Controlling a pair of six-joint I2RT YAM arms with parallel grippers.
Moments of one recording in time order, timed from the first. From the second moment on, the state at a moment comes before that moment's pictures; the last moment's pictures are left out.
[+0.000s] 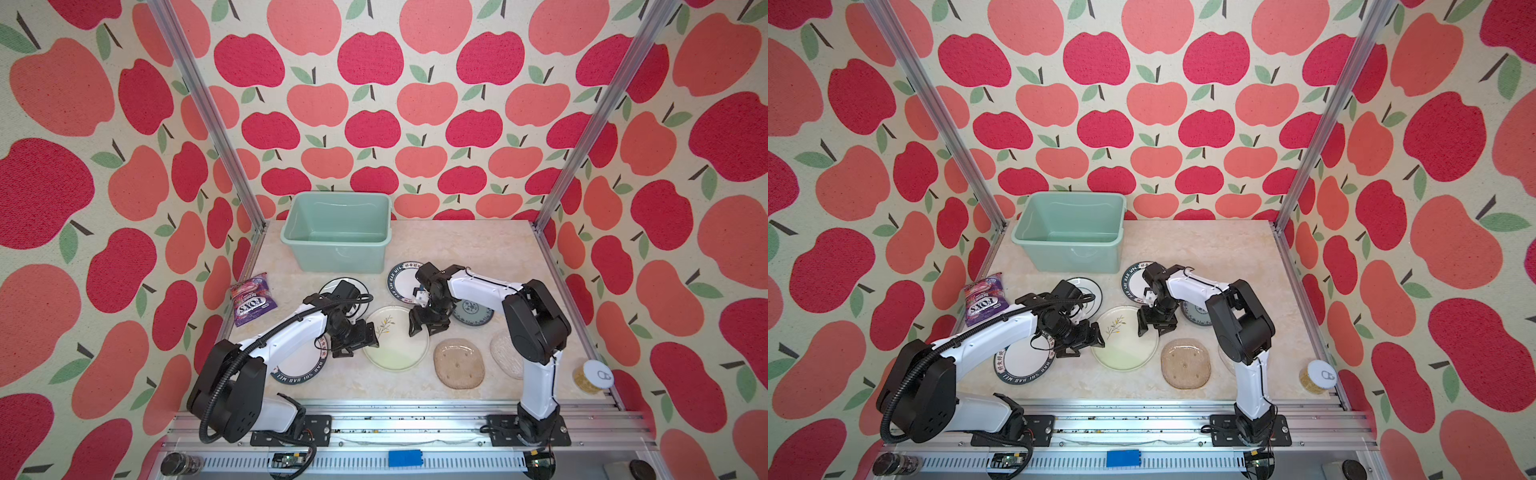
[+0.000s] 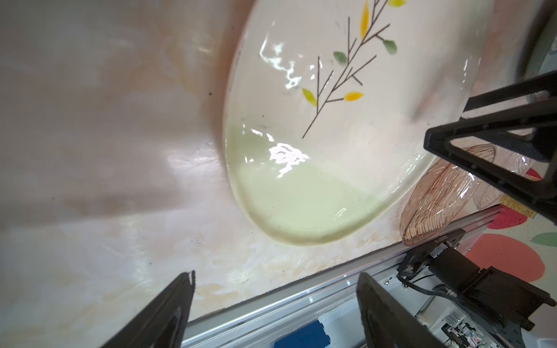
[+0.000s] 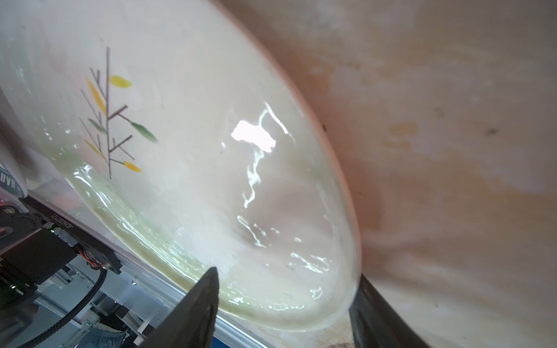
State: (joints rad) left arm -0.51 1.40 0.83 -0.80 0.42 -0.67; right arm 0.70 1.98 1.35 -0.93 -0.42 0.36
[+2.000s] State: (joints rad) left arm -0.47 1.47 0.69 -0.40 0.50 -0.72; right arm 0.67 1.77 1.16 -0.66 -0.48 0.46
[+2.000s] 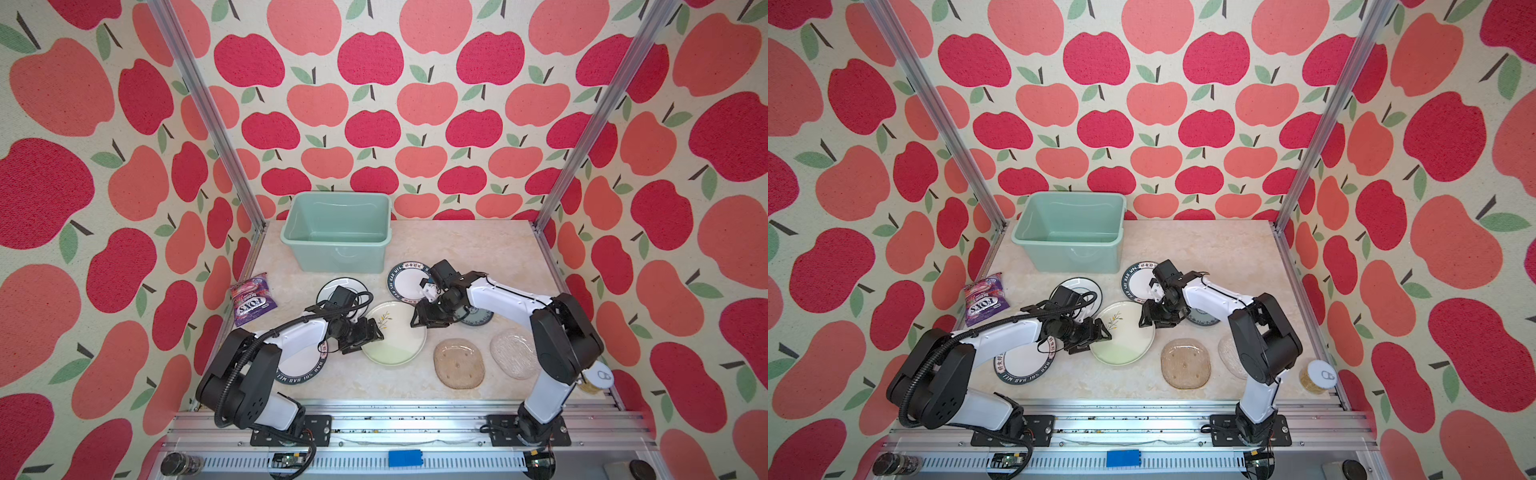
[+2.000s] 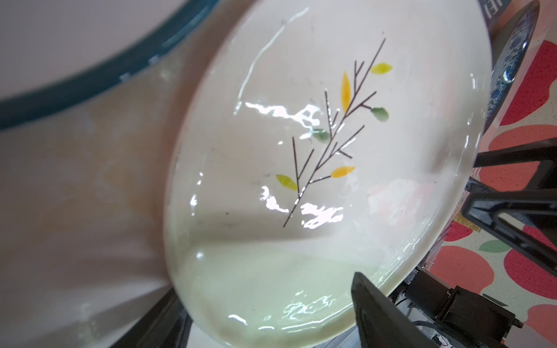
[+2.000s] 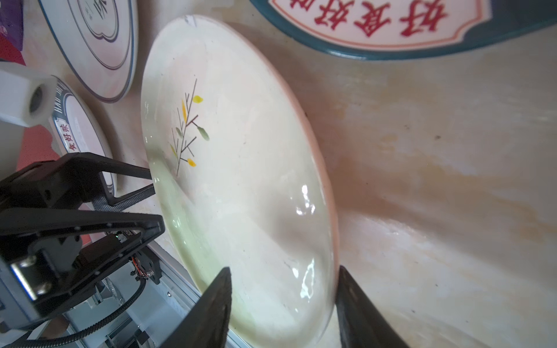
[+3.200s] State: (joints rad) left arm -0.47 1.42 0.64 -0.33 0.57 -0.72; right arm 0.66 1.69 1.01 -0.32 -0.71 0.65
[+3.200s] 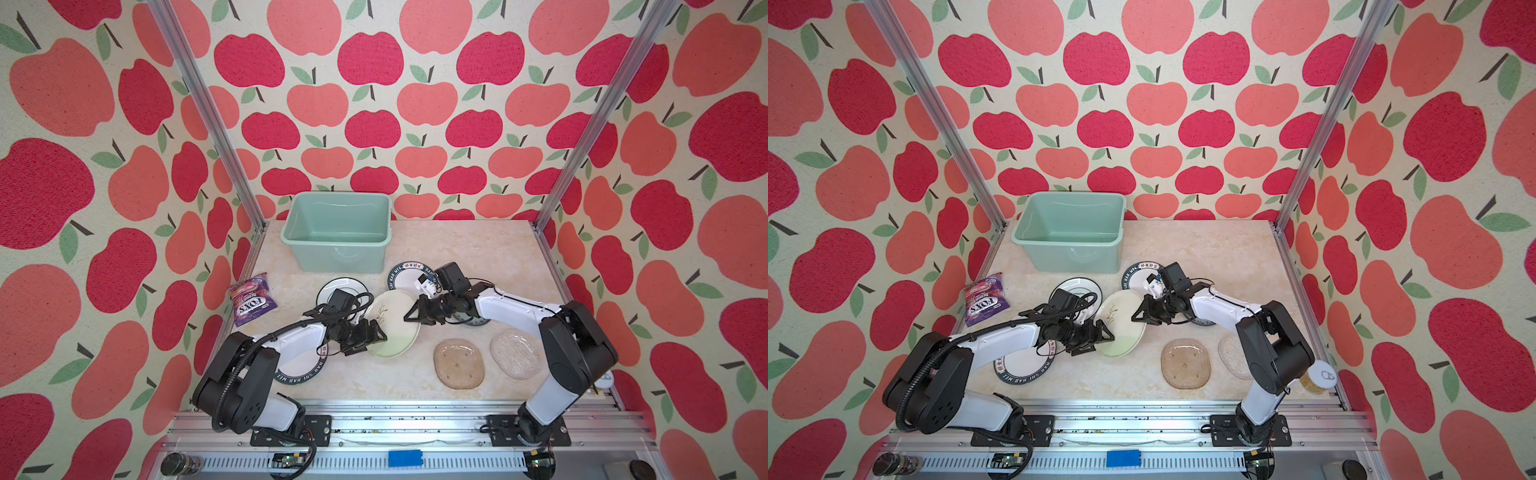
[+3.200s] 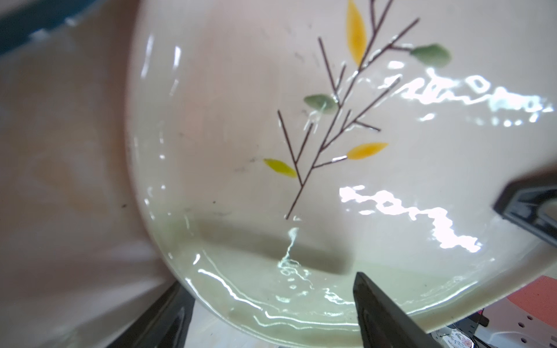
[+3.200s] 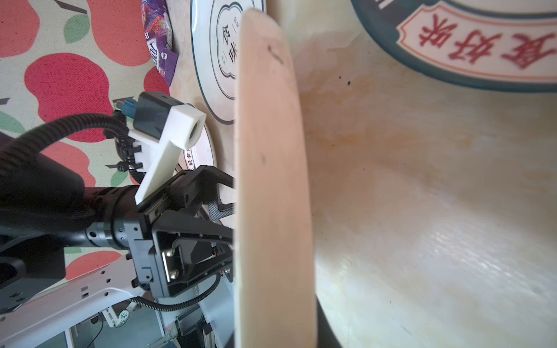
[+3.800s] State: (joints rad) left arm -0.15 1.04 0.84 -0.40 0.52 -0.75; right arm 0.57 1.44 1.11 -0.61 -0.53 0.59
